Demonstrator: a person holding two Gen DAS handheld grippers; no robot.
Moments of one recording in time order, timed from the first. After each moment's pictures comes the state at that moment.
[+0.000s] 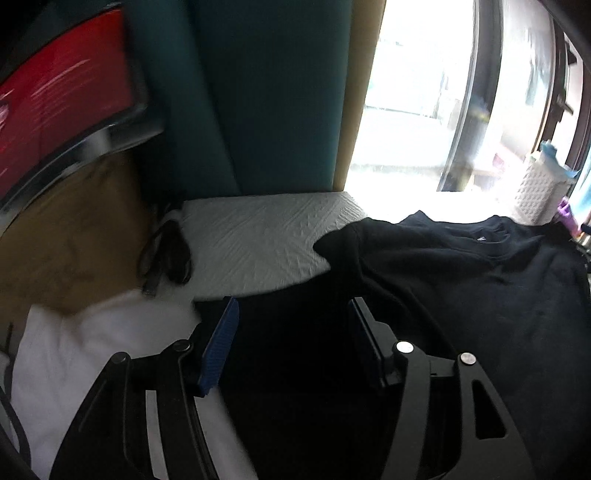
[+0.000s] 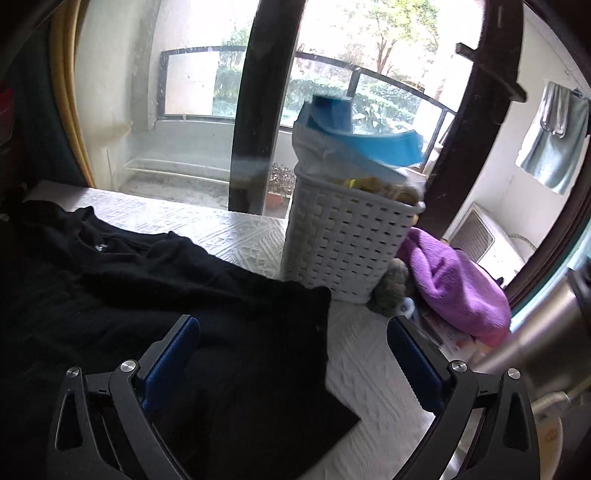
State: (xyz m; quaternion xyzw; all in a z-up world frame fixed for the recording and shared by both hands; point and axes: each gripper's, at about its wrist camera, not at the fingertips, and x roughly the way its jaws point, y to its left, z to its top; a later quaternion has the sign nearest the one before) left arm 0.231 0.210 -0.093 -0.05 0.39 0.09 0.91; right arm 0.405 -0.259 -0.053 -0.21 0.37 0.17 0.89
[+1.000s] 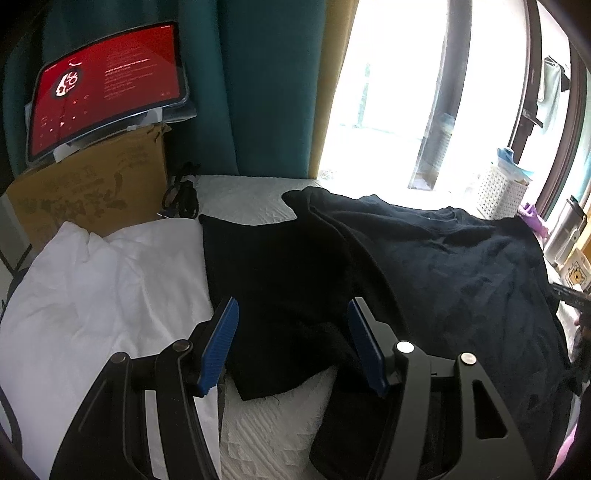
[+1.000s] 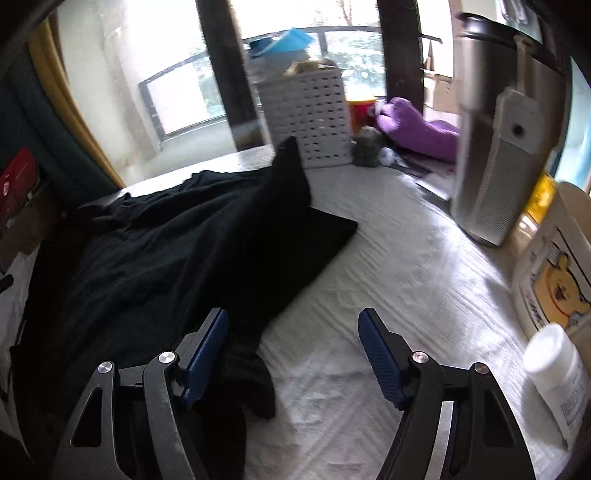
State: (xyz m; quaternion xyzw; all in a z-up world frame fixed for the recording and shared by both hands) left arm 0.144 0.159 -0.087 -0.08 0.36 0.09 0.93; right arm 0.326 -0.344 -0.086 -0.04 0.45 0.21 0.87
